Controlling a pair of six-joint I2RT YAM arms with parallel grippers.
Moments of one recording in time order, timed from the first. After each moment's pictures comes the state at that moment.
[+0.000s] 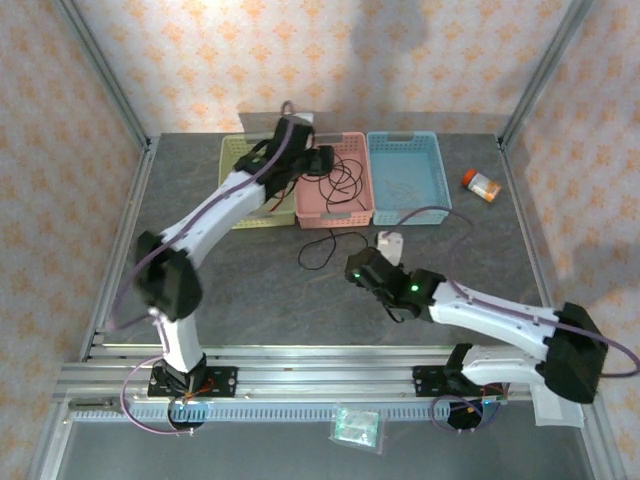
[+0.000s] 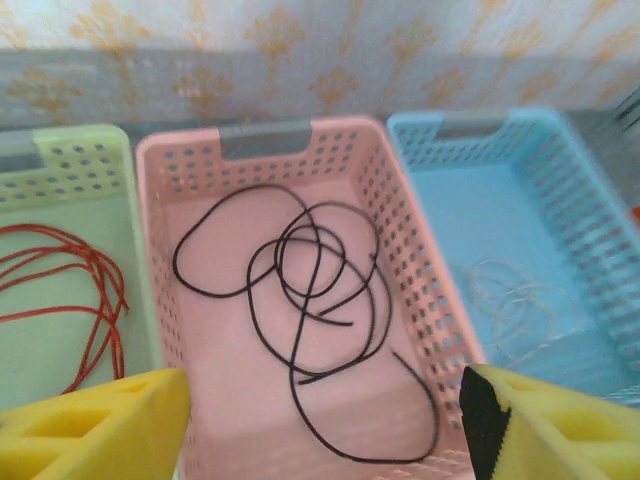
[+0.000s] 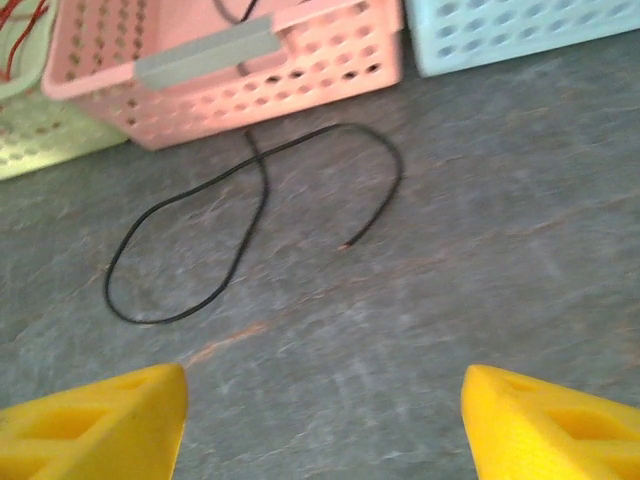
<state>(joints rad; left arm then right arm) -0.48 1.74 1.64 -0.48 -0.14 -0.39 0.99 1.22 0.78 -0.48 0.52 0.96</state>
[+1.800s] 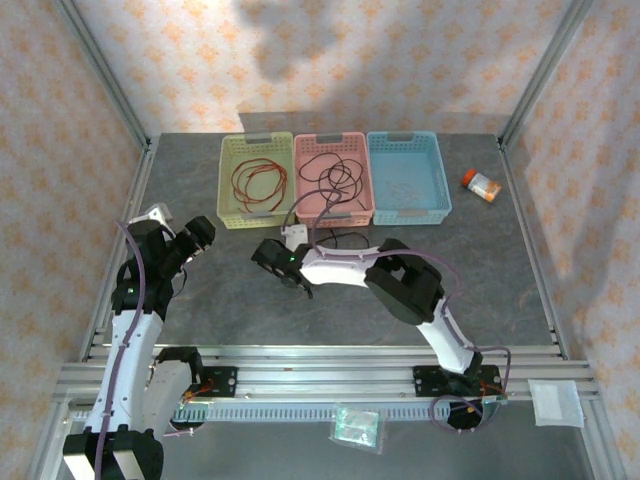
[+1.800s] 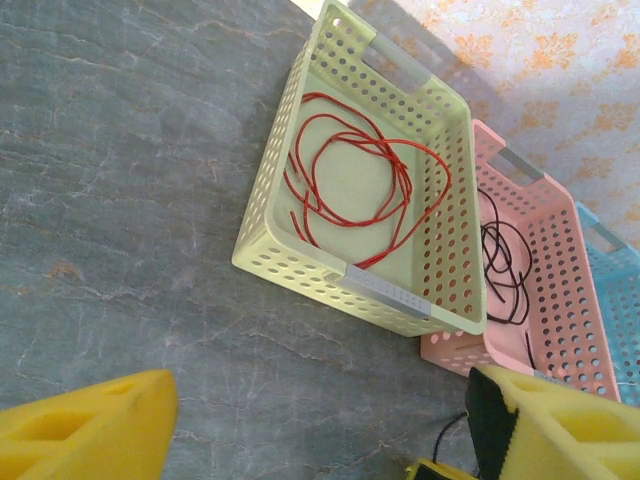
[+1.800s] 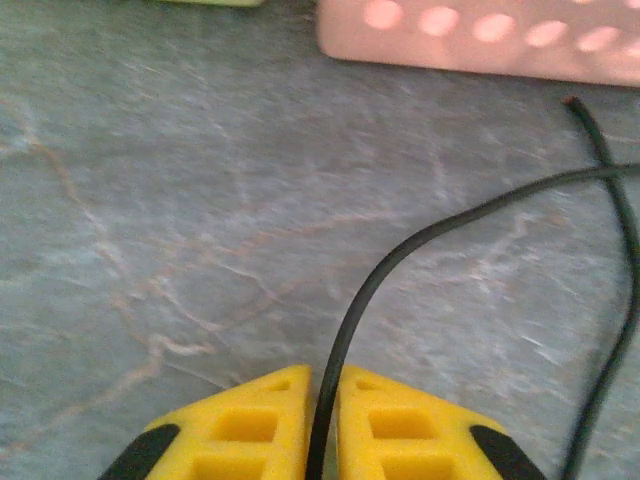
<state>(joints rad) 0.13 0.75 0.66 -0.44 0.18 -0.59 1.05 2.15 1.49 -0.56 0.61 0.84</state>
